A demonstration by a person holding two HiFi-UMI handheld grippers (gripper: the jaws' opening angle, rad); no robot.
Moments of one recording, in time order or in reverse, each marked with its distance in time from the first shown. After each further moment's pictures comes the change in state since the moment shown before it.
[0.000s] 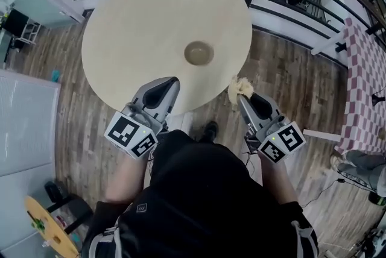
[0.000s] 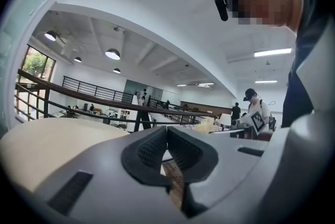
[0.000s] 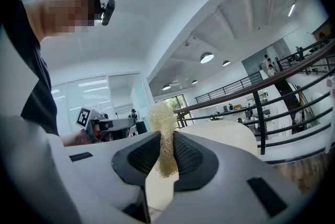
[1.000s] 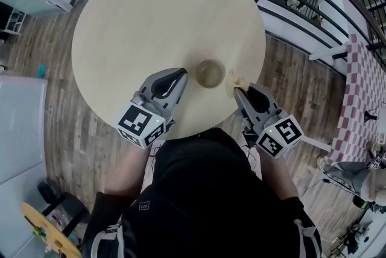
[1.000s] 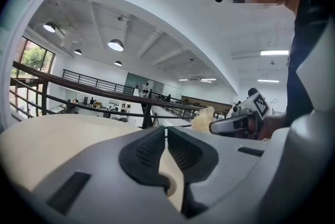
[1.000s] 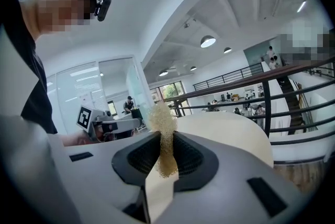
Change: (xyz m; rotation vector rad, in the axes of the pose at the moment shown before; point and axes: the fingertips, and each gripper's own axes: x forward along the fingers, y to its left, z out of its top) left arm 0.070 0.151 -0.012 -0.010 0.065 -0.012; right arm 0.161 -0.050 -0.001 -0.004 0.170 -0.029
